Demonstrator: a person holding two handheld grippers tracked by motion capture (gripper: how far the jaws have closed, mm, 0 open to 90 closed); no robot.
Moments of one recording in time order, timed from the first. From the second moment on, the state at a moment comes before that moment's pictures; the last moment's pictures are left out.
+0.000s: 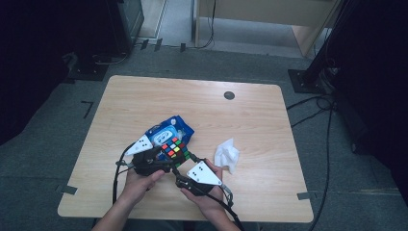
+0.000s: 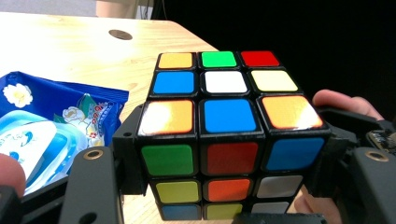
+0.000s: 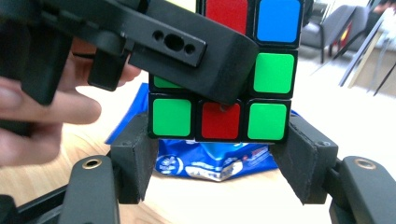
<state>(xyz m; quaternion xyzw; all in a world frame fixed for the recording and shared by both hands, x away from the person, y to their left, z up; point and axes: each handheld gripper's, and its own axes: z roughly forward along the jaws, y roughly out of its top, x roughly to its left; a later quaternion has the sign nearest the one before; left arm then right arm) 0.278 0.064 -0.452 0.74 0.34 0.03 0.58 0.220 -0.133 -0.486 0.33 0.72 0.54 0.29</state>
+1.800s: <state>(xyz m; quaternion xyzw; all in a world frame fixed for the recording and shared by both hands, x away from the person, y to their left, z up) 0.271 0.060 -0.460 0.74 0.33 0.09 0.58 0.242 -0.204 -0.441 0.46 0.63 0.59 0.19</state>
